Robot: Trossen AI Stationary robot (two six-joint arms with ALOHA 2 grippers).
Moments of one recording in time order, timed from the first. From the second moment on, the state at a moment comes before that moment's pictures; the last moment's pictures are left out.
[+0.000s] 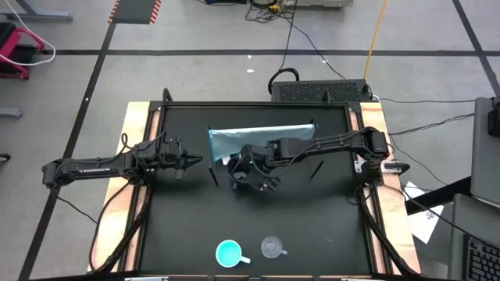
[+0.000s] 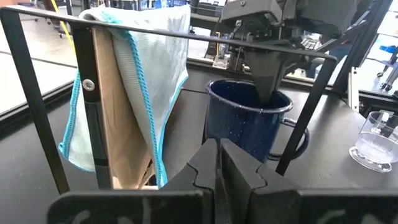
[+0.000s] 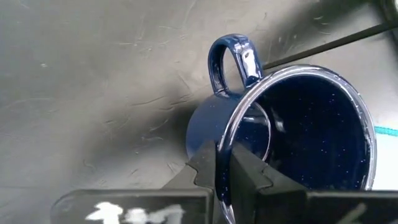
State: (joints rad) left arm 0.20 0.33 0.04 0.15 0.10 -0.14; right arm 0.01 1.92 1.56 -0.67 -0.11 -0.93
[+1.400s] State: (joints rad) left arm 0.20 0.33 0.04 0.15 0.10 -0.14; right arm 0.01 2.00 1.56 -0.66 -0.03 -0.90
